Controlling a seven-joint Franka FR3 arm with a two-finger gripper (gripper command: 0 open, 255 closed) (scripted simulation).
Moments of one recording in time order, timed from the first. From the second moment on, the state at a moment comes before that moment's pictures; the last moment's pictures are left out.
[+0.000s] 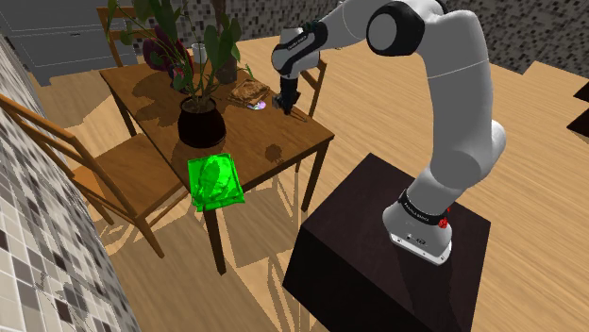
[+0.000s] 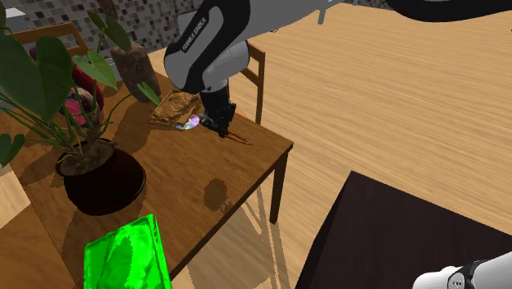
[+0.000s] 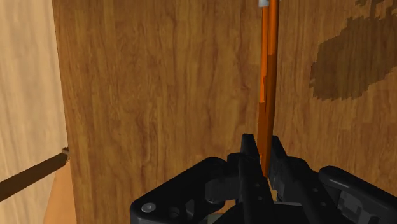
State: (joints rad) arm -0.13 0.71 -0.10 -1.60 0.06 2.21 -0.09
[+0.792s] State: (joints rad) arm 0.06 0.66 -0.06 -1.68 0.05 2.24 0.14
